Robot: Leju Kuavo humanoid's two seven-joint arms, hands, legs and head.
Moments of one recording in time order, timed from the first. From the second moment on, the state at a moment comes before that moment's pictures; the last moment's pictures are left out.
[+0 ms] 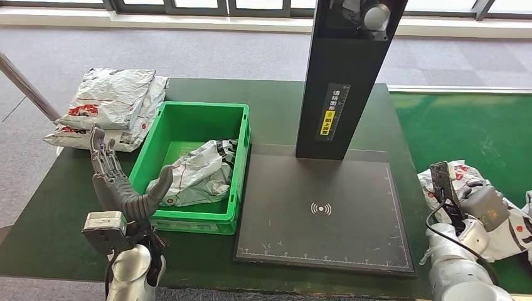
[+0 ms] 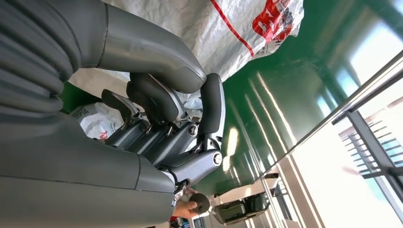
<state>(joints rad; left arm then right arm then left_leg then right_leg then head) -0.04 -0.29 -0.01 -1.70 -0.28 0.41 -0.70 -0.70 -0.09 -0.98 -0.36 1.45 -0.70 -0.22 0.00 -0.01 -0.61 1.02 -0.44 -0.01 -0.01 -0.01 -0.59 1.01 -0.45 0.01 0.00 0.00</state>
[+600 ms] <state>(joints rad) -0.04 -0.29 -0.01 -1.69 -0.27 0.43 -0.70 -0.71 -0.05 -0.98 -0.51 1.45 -0.70 -0.26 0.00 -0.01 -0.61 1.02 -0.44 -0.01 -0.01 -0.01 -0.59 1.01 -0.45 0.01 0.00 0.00</state>
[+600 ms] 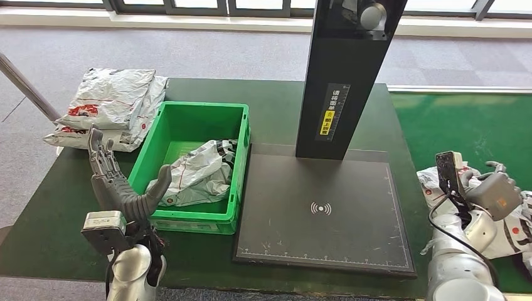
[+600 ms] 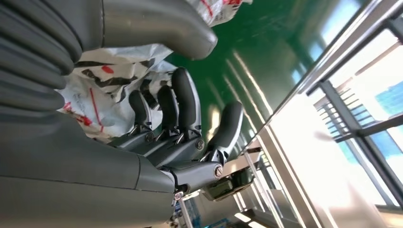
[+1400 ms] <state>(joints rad) -0.06 -0.29 -0.01 -1.66 -0.27 0.42 -0.70 -0.63 -0.12 -1.01 -0.39 1.51 -0.70 0.07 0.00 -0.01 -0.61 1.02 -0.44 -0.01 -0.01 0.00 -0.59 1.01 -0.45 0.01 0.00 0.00</state>
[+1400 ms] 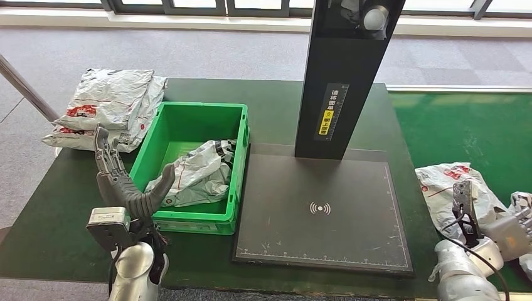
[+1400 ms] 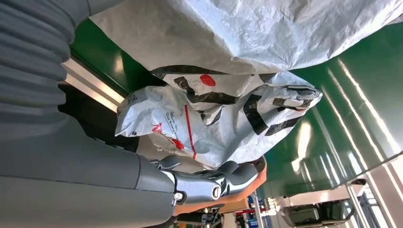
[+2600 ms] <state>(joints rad) -0.09 -0.26 -0.01 -1.64 -0.23 0.41 -0.70 -0.64 -0.15 -1.04 -0.30 1.38 -0.47 -0.17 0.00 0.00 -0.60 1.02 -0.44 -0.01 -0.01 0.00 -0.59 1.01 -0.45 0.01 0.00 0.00</state>
